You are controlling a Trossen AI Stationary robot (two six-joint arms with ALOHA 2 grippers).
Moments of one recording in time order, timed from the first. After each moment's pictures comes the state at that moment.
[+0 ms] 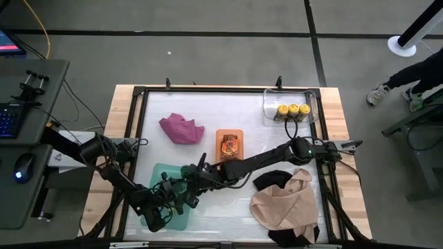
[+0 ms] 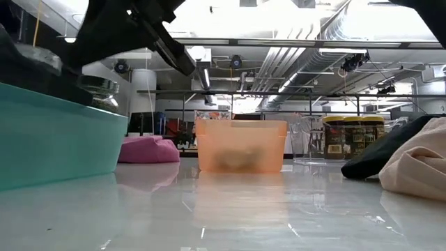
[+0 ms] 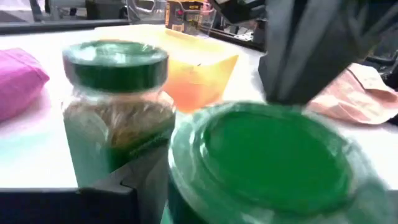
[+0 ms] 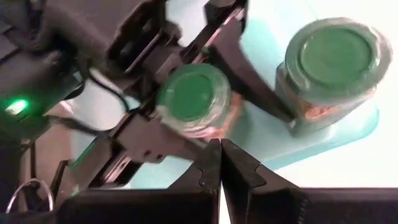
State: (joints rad) left arm -0.97 1.87 0.70 -0.01 -1.33 -1.34; right arm 0.30 2.38 2.16 -0.59 0.13 0.77
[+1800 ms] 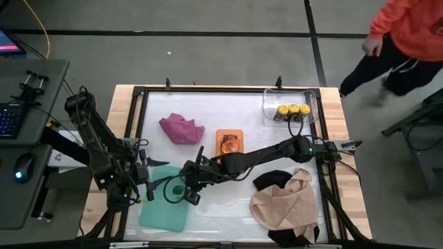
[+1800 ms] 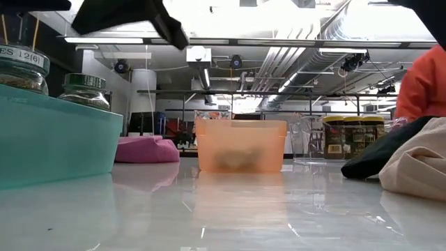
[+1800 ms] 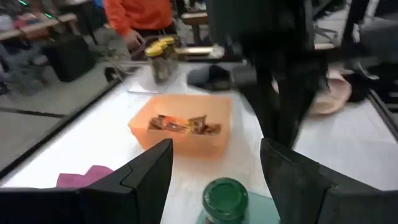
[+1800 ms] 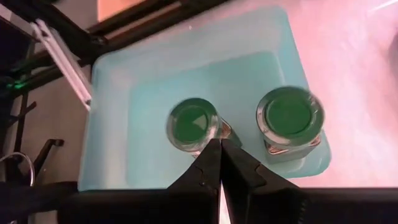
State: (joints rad) left arm -1.09 1.11 0.70 -0.59 -1.28 -0.86; right arm 0.27 2.36 2.27 -0.68 0.10 0.57
